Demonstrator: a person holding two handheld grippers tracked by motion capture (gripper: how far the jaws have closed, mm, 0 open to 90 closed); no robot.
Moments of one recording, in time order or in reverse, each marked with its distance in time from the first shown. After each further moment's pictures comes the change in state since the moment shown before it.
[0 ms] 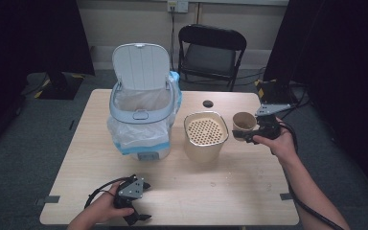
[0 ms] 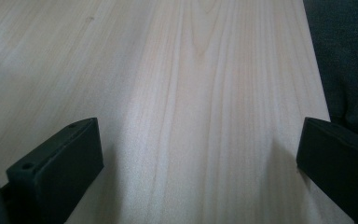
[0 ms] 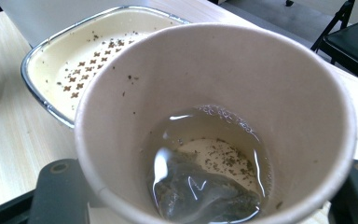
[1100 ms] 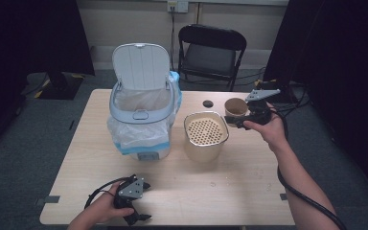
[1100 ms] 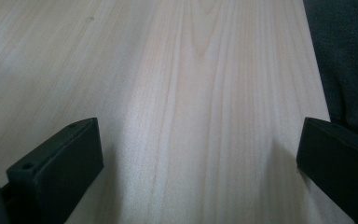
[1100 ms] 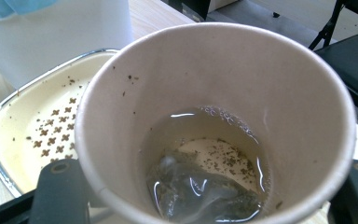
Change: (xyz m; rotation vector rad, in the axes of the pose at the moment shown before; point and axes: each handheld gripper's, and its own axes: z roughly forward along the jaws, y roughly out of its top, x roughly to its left) left arm 0.000 0.000 -0.001 0.000 0.012 0.006; right arm -0.008 0.045 0.021 -0.009 -0.044 -0.036
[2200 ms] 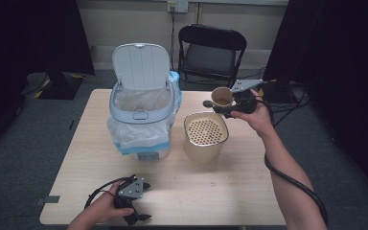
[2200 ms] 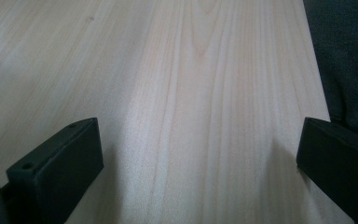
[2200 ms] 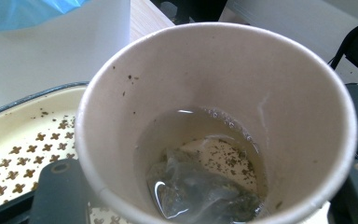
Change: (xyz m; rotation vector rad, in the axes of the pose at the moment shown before) left arm 0.000 0.000 0.000 0.002 -0.002 0.001; right arm -0.006 0.034 0.038 -0.035 0.008 -0.171
